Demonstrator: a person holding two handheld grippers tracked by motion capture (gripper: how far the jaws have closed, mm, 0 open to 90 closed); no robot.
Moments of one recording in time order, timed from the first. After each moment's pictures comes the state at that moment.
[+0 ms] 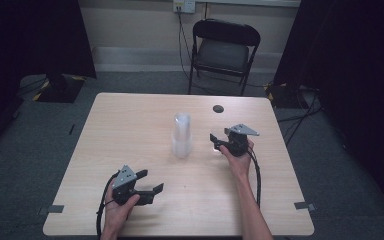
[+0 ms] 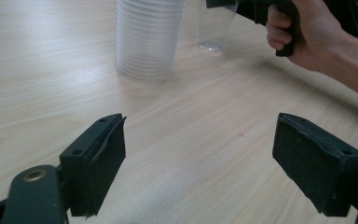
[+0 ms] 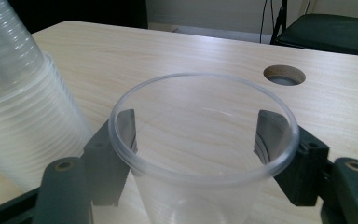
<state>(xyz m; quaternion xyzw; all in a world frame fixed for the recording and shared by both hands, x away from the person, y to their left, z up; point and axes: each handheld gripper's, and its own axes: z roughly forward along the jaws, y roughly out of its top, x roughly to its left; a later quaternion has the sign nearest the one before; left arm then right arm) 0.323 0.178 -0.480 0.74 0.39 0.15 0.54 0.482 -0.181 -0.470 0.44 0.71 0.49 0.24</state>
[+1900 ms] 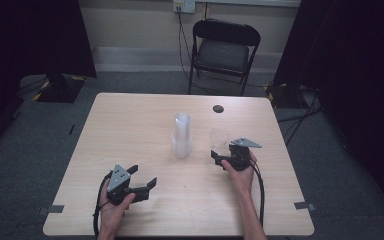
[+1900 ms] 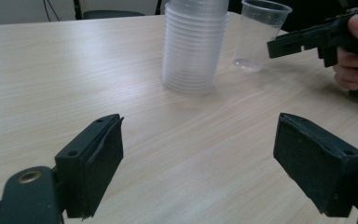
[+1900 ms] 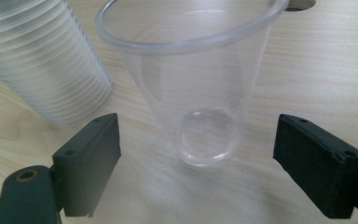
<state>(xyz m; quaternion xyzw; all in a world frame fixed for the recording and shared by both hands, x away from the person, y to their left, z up) 0.320 0.190 -0.478 0.72 0.41 0.22 0.52 0.444 -0.188 -0.490 0.49 0.72 0.45 0.19</state>
